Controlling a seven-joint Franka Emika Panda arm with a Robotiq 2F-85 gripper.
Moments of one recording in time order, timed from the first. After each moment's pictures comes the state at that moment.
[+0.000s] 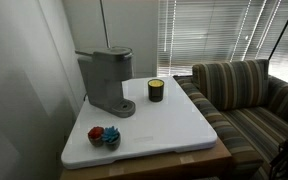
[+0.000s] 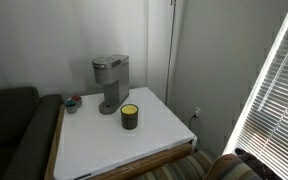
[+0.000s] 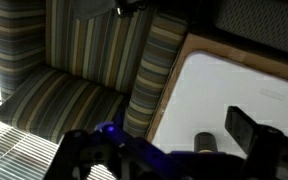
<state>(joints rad) -0.04 -0.81 0.27 -2.49 -0.08 1.72 0.45</state>
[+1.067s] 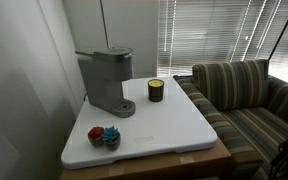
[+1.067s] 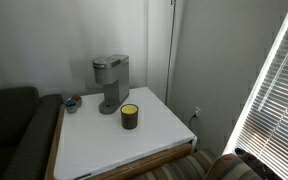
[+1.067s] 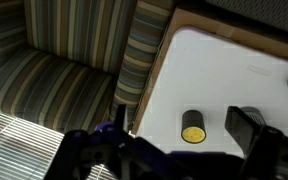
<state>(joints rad) -0.04 -0.77 0.28 -2.50 -0.08 1.88 0.48</state>
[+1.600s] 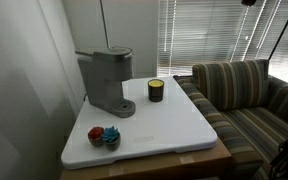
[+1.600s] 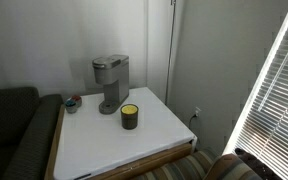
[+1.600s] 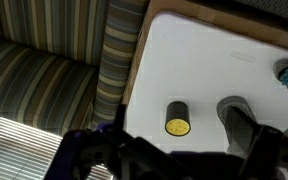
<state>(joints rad) -0.04 -0.62 0.36 -2.49 -0.08 2.05 0.61</state>
